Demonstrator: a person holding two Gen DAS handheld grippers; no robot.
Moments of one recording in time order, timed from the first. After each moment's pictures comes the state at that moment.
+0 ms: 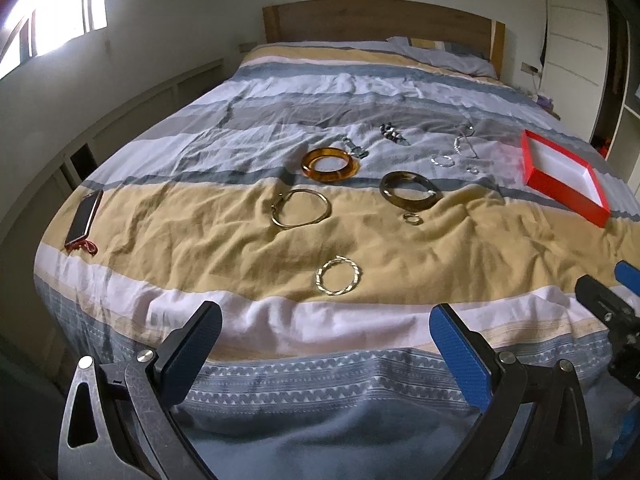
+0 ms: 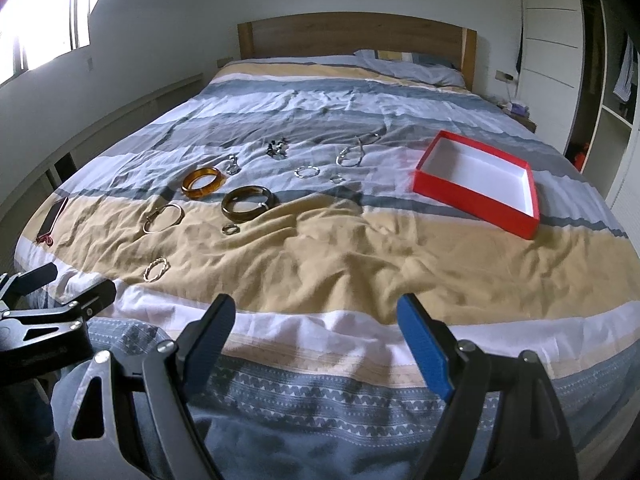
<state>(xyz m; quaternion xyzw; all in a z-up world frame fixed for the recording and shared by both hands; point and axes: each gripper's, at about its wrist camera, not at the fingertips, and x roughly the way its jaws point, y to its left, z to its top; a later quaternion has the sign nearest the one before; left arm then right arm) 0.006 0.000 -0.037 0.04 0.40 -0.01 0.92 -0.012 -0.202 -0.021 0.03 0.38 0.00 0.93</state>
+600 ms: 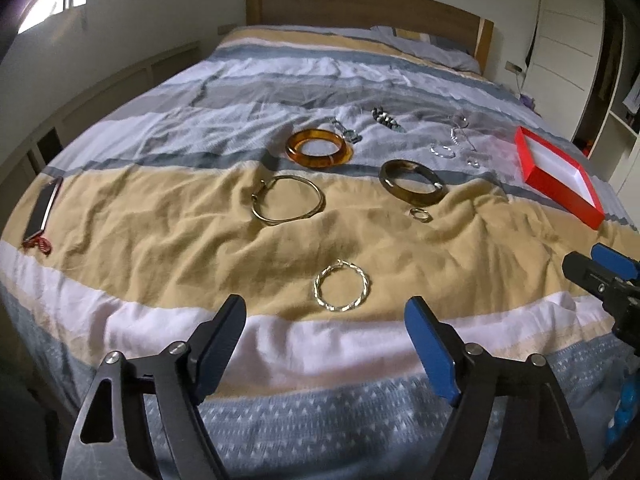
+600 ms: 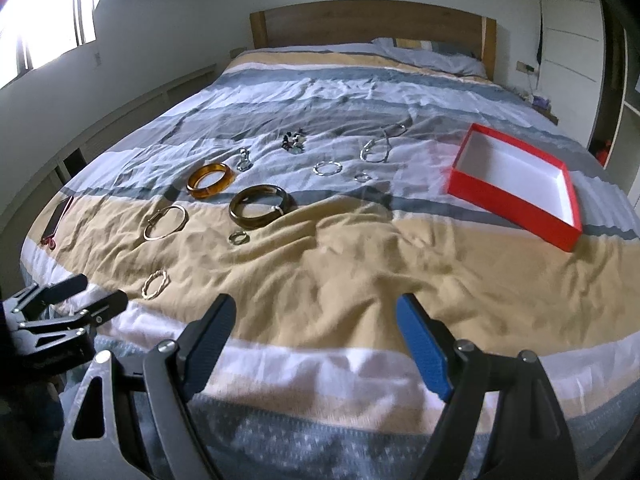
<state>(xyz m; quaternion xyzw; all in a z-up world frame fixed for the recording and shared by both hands) 0.050 0.022 -0.069 0.01 0.42 -0.07 0.90 0.041 -0.197 -0.040 0.04 0.40 0.04 0.92</state>
